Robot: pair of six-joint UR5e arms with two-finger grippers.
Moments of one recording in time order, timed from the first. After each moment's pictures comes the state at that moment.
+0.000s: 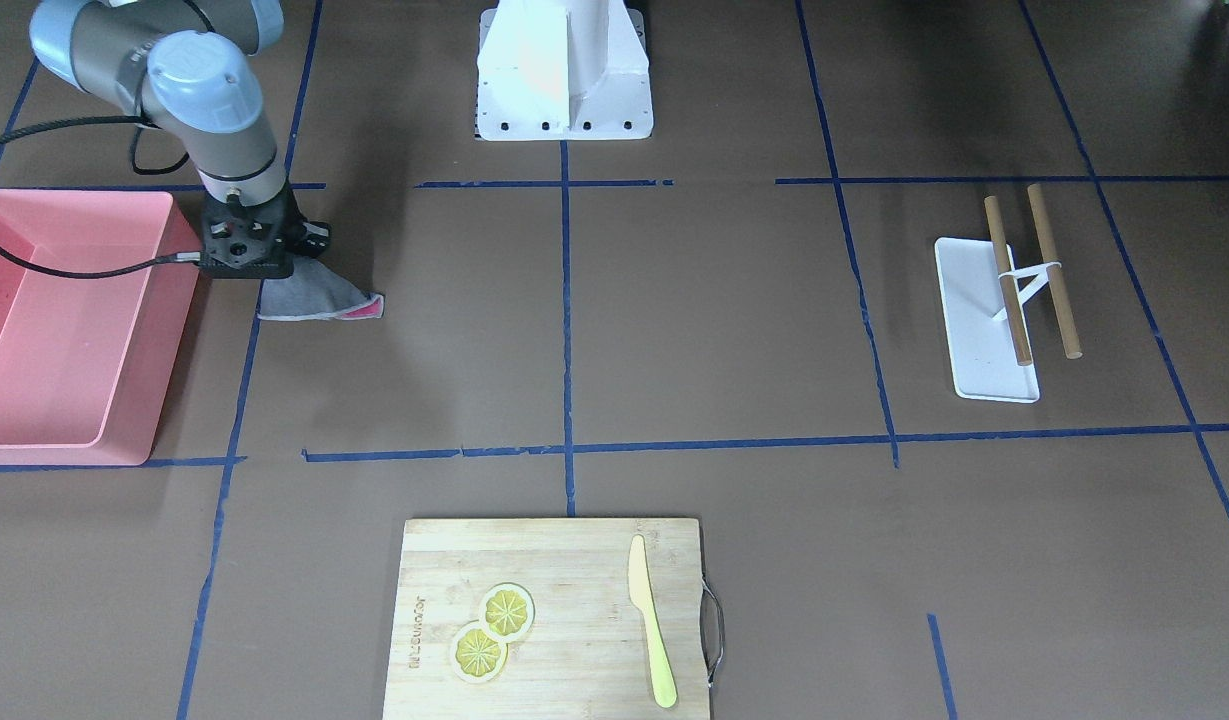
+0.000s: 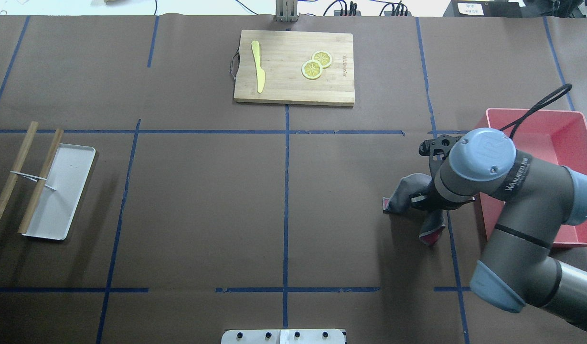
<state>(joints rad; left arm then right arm) -1.58 -1.35 -1.75 -1.62 -2.41 0.11 0.57 -1.34 1.93 -1.62 1.88 1.04</state>
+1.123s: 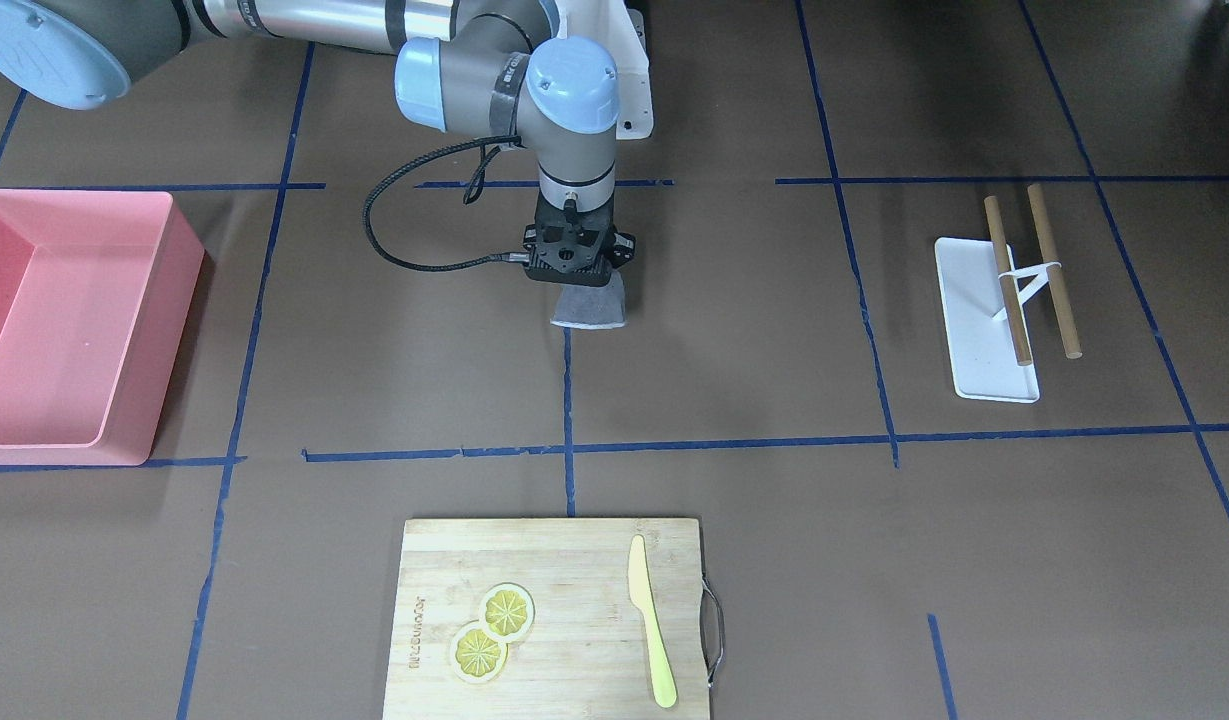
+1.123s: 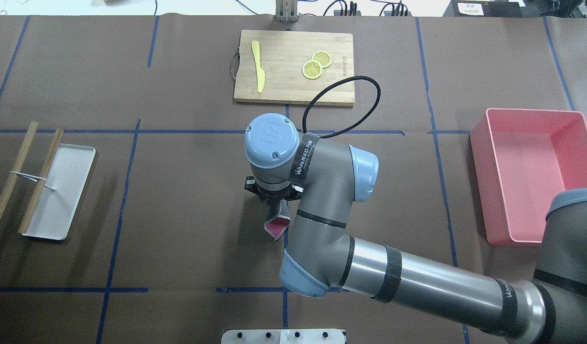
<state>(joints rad) -1.58 -1.35 -1.74 -1.62 -2.41 0.11 0.43 -0.70 1.49 -1.62 1.85 1.43</state>
